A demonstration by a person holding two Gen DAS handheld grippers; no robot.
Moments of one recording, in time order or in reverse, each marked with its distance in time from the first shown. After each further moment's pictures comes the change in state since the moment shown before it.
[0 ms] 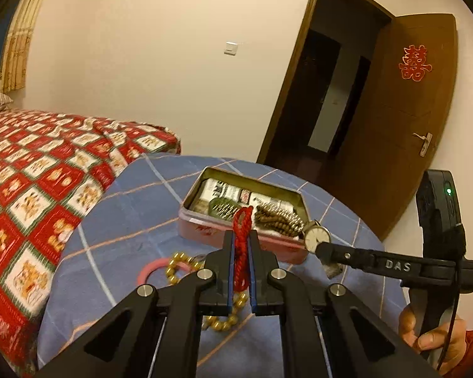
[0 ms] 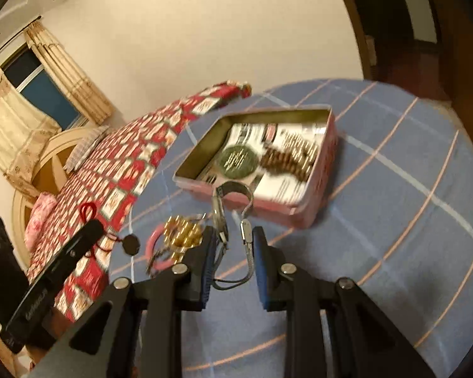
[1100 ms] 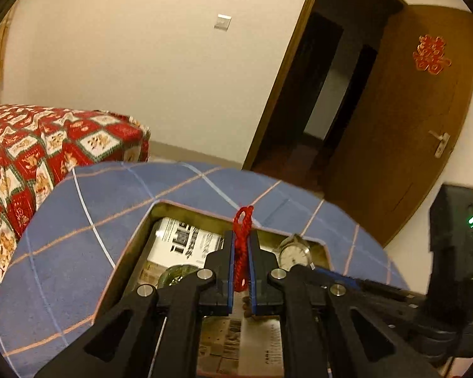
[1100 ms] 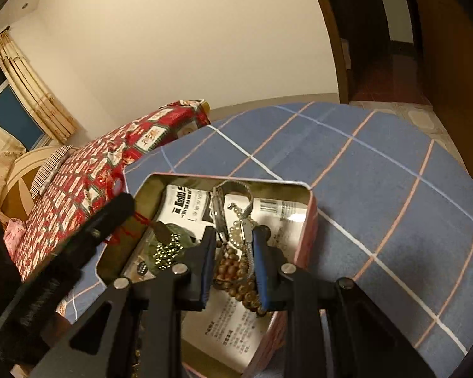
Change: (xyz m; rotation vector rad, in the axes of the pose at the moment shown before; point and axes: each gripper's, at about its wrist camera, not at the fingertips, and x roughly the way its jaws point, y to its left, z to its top) left arm 0.168 -0.014 0.059 -0.013 0.106 -0.024; right arm 0.080 -0.053 0.084 0.055 -0.016 -0.120
